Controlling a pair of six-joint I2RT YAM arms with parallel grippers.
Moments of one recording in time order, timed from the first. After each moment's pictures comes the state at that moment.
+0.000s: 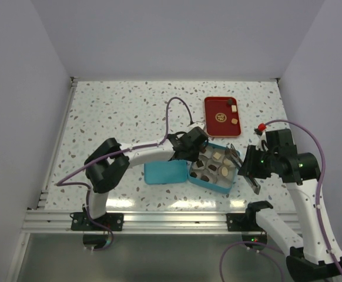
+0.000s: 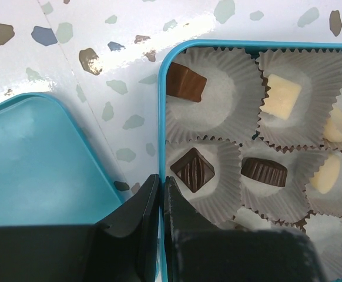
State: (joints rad) left arm -0.99 1.95 1.39 -0.39 -0.22 -0.64; right arm 0.17 0.82 1.13 -1.37 -0.18 0.33
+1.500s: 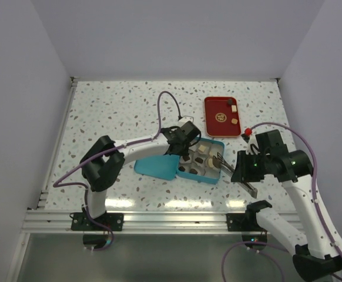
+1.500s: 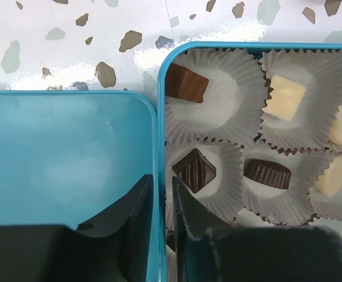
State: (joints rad) left arm -0.92 1.92 1.39 -0.52 -0.35 -0.64; right arm 0.28 0.83 1.08 -1.37 -0.25 0.29
